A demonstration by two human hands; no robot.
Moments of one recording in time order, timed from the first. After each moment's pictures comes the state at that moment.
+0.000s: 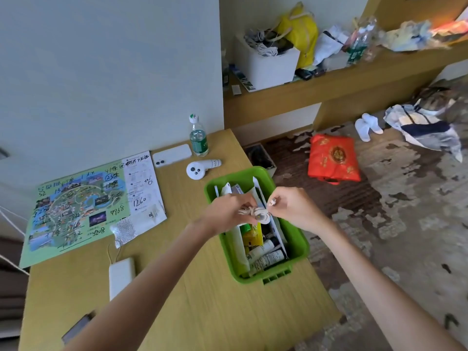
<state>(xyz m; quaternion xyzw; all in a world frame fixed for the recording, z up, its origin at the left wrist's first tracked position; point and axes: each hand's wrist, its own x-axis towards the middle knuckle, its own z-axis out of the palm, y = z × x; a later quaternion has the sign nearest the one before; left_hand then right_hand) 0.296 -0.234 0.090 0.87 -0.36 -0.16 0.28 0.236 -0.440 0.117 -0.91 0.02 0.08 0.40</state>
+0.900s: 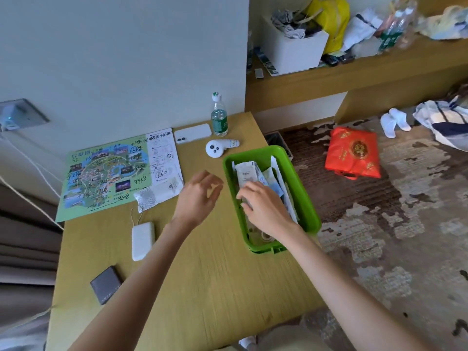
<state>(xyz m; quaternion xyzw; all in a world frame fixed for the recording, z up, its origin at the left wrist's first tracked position) 0.245 -0.147 0.080 0.93 -0.20 0.09 0.30 0.205 -0.340 0.090 -0.96 -0.17 -0.03 0.22</state>
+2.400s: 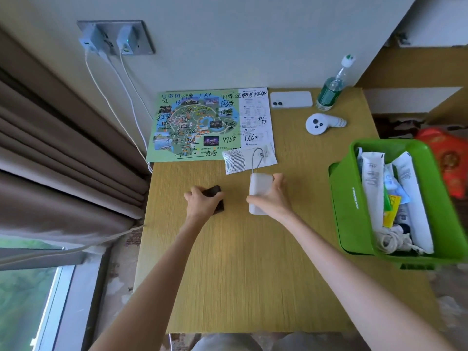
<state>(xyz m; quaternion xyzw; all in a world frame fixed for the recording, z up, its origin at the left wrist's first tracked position) 0.198 0.081 -0.021 0.81 0.34 -0.13 0.45 0.234 -0.107 -0.005 -0.87 0.09 0.22 0.44</state>
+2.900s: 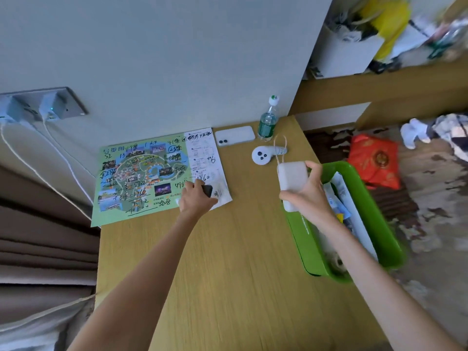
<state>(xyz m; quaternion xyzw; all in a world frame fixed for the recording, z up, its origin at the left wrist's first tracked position) 0.347 0.007 -0.004 0.95 0.11 -0.17 0.24 0.280 -0.245 0.099 -0.84 0.16 0.01 0.52</state>
